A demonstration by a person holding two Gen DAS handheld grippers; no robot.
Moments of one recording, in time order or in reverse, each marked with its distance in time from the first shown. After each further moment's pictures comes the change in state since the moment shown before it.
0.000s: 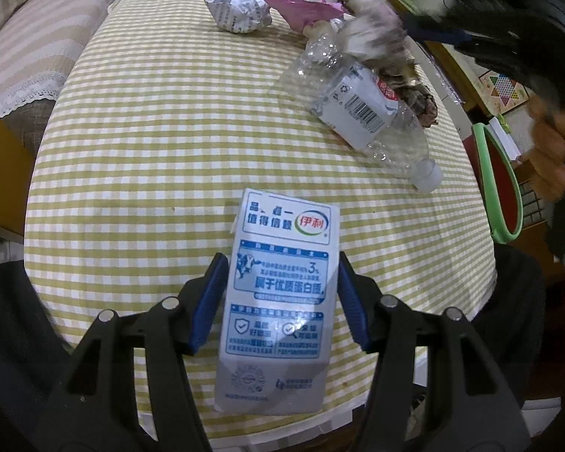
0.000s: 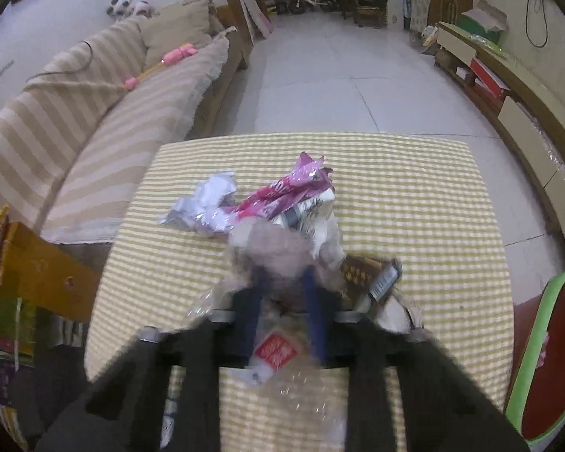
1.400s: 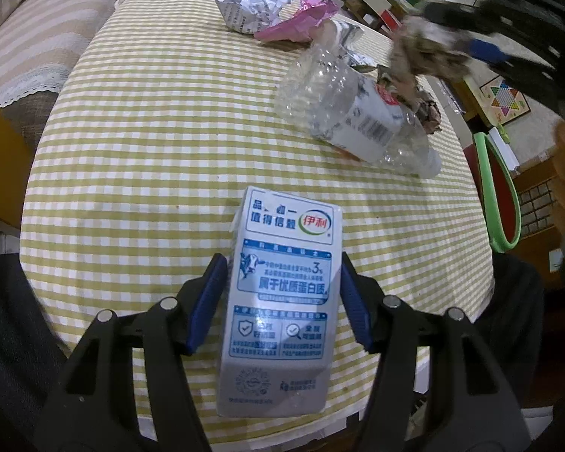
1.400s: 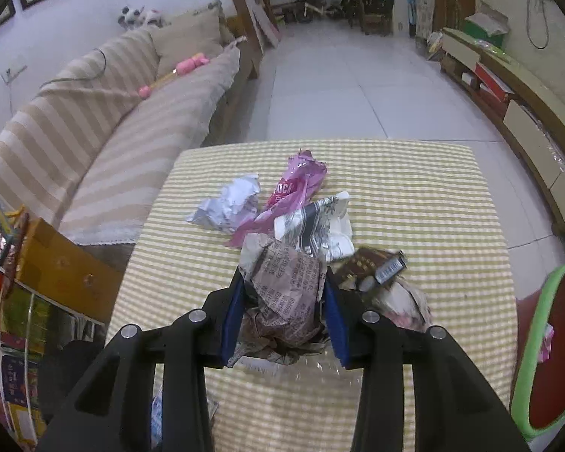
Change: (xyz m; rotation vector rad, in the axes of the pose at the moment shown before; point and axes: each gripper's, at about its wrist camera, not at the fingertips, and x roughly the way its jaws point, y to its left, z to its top) left arm -0.001 0.005 -0.005 -0.036 -0.022 -0.007; right arm -0.031 0.013 -0.010 -0.003 -0.059 0.023
